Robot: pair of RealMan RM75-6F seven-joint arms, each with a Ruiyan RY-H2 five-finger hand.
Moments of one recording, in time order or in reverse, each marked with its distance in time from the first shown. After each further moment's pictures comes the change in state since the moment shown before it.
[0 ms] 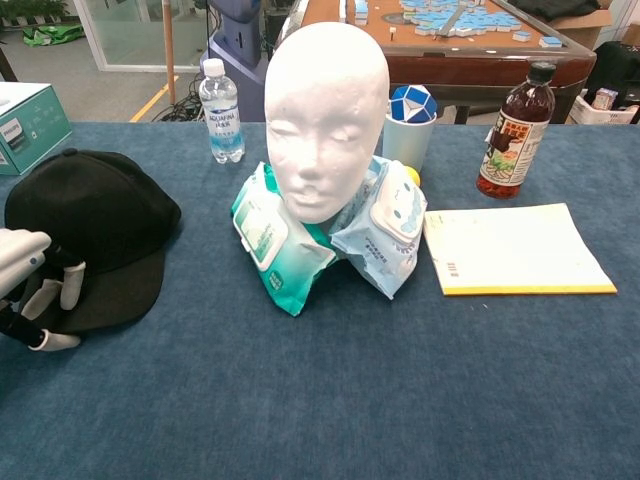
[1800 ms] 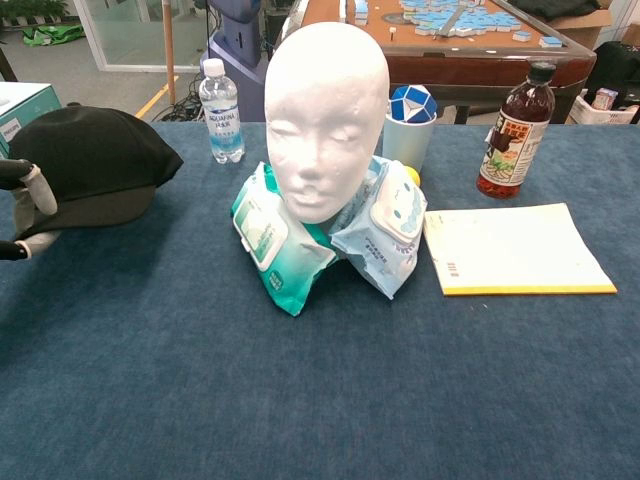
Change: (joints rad) left arm -0.040 -0.234 -0.084 0.556 0.097 0.317 -0.479; right arm -0.018 0.013 -0.001 -0.005 -0.026 0.040 0.027
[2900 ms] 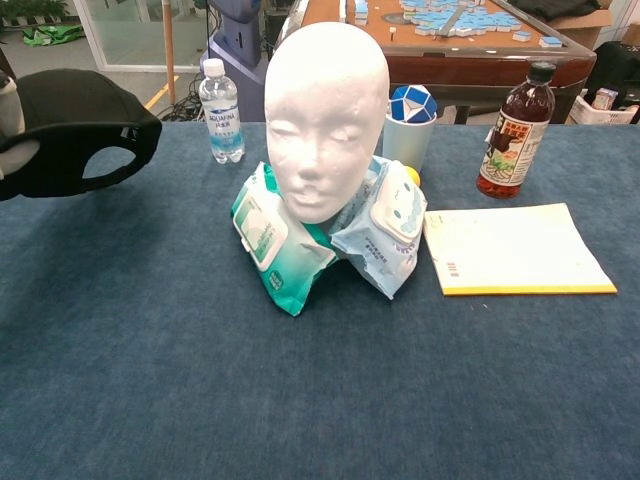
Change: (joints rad) left arm -0.104 0.177 -0.001 -0.087 0.124 0.158 0.183; right arm -0.018 0.012 -0.002 -0.009 -0.024 0.036 0.022
